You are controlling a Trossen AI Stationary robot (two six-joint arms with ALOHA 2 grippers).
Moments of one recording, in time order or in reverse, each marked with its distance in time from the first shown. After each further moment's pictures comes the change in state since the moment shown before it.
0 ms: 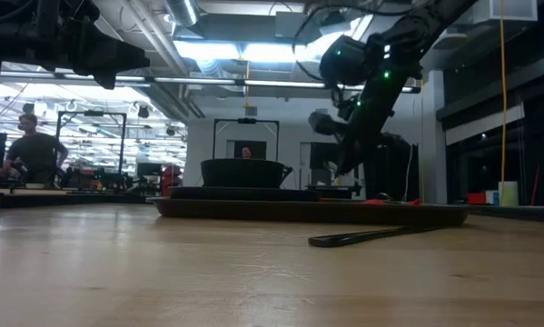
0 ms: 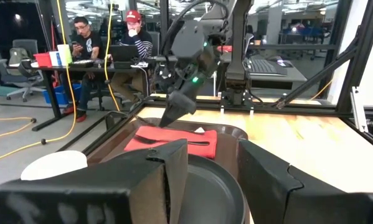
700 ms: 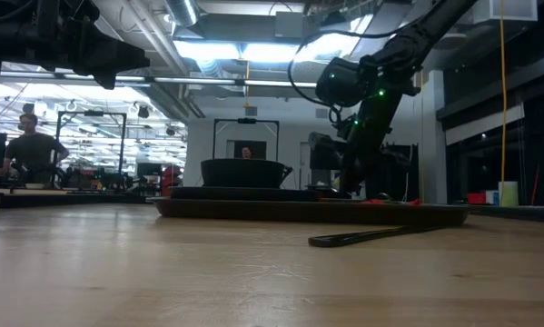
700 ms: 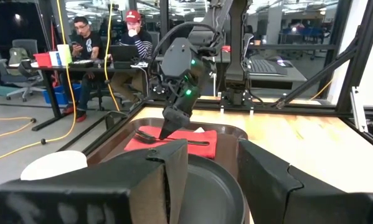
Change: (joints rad) left arm 0.000 0.000 0.000 0.000 0.000 0.000; right arm -0.048 0.088 0.000 0.011 -0.079 0.024
